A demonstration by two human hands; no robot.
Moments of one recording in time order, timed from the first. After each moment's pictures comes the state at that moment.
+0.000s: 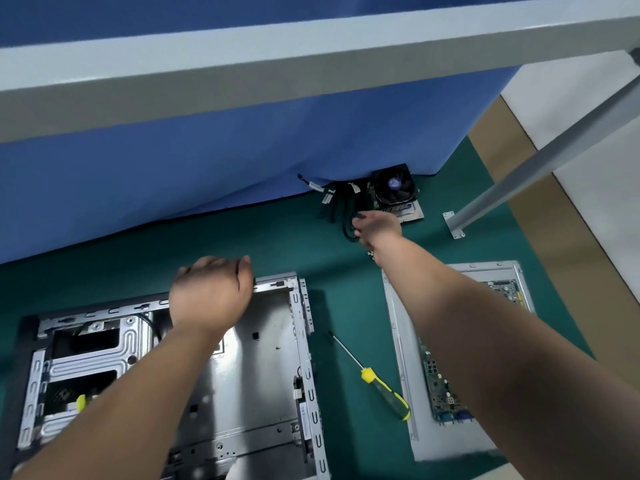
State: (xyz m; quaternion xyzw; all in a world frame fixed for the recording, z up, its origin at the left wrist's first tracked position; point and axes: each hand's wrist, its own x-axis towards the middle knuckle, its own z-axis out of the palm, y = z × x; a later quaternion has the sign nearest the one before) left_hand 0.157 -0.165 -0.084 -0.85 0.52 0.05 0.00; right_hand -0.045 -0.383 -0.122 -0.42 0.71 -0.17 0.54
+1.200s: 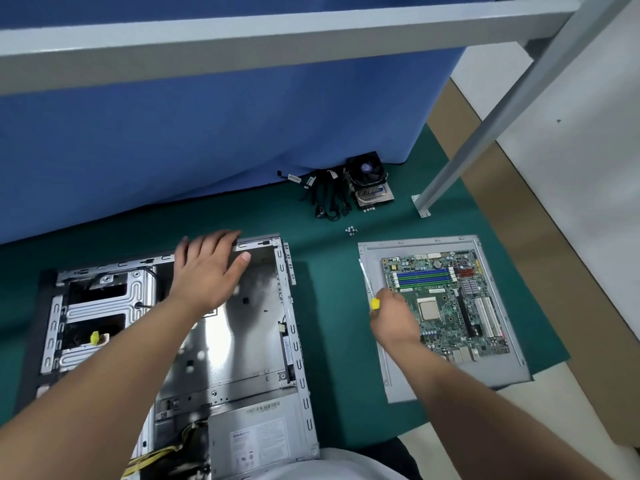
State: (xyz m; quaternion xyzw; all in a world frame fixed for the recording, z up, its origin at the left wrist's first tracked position) left_hand 0.154 -0.117 -0.094 -0.81 0.56 0.15 -0.07; right_hand -0.190 -0.183 -0.138 -0.68 0.69 0.11 0.24
